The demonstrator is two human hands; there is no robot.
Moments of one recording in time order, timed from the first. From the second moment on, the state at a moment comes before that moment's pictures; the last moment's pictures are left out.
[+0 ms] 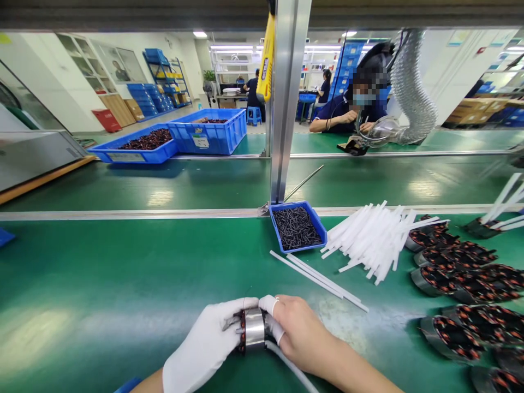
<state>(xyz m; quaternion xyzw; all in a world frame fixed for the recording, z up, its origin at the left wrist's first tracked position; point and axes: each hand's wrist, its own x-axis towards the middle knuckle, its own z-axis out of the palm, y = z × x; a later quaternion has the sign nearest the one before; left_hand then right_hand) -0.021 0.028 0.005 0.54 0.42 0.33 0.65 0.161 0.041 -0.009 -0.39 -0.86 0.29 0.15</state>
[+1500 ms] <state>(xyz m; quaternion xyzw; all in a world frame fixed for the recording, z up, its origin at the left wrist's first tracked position) -0.028 0.034 0.000 0.43 0.40 0.37 0.72 0.208 0.086 -0.001 -0.65 -0.75 0.08 0.11</state>
